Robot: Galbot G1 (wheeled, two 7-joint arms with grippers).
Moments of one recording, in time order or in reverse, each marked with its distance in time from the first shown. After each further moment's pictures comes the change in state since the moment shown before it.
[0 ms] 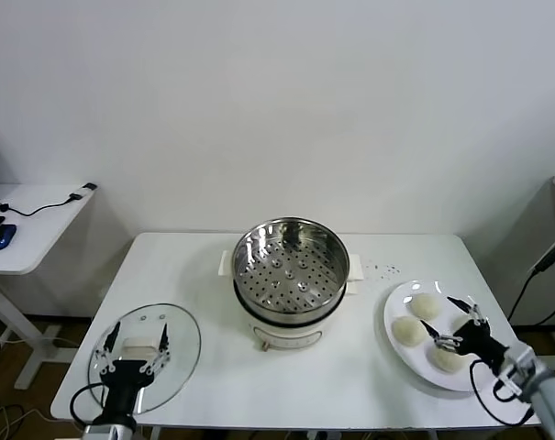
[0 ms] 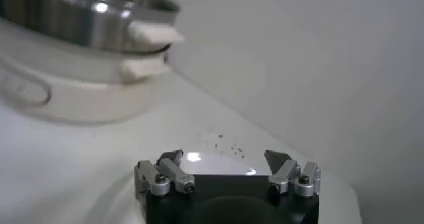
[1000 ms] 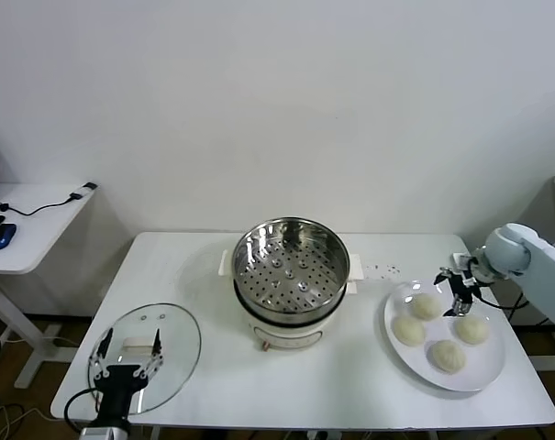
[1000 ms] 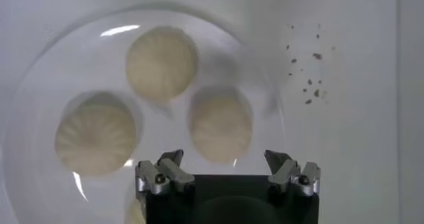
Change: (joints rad) left arm -0.008 0.000 -0.023 0.039 -0.007 -0.002 -0.022; right arm 1.269 -0.044 -1.423 -0.590 -0.121 0.027 -0.397
